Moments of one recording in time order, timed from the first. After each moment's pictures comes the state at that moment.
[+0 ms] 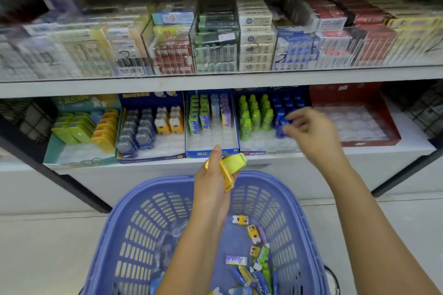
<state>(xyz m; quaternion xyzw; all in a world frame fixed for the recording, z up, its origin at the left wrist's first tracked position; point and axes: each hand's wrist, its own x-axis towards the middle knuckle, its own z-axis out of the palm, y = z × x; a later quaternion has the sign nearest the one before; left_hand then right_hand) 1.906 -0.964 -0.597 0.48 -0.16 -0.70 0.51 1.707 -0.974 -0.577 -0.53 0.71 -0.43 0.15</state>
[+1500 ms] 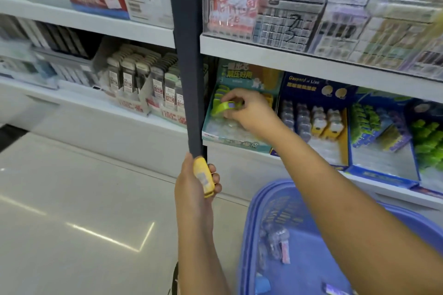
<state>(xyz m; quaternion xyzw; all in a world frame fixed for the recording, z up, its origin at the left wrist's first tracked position) 2.224 -0.994 -0.626 0.48 -0.04 -0.59 0.64 2.119 -1.132 -0.582 -0.73 0.52 -0.31 0.31</state>
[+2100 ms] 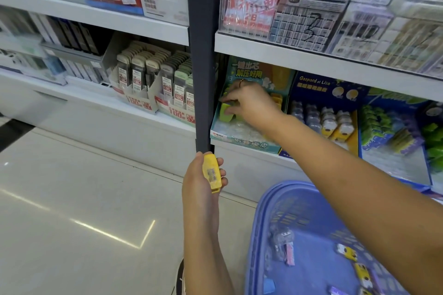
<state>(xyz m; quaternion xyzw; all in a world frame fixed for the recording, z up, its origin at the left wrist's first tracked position) 2.231 -0.996 -0.630 0.46 -0.06 -0.60 0.65 2.136 -1.154 -0.577 -0.86 0.47 -0.16 0.11</state>
